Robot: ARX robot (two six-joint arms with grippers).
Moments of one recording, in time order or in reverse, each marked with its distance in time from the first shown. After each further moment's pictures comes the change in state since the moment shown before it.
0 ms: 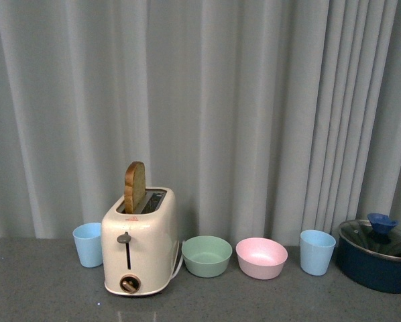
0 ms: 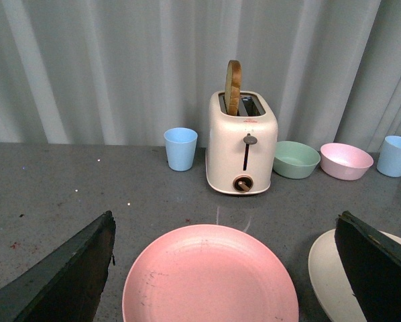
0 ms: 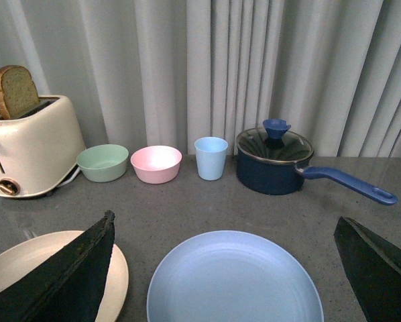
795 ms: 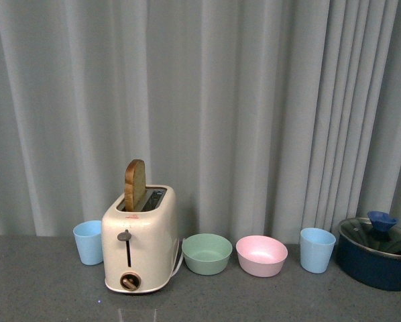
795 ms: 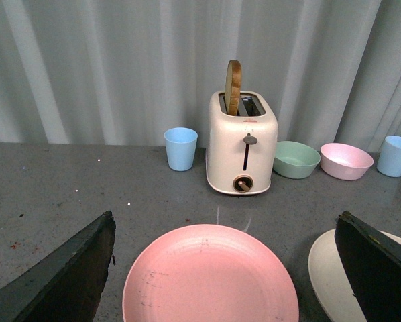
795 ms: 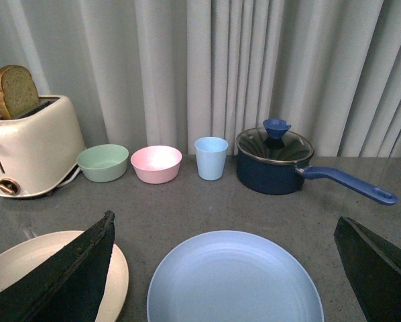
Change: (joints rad) left arm 0.000 0.000 0.000 0.000 0.000 0.000; right arm 0.000 0.000 0.000 0.000 0.000 0.000
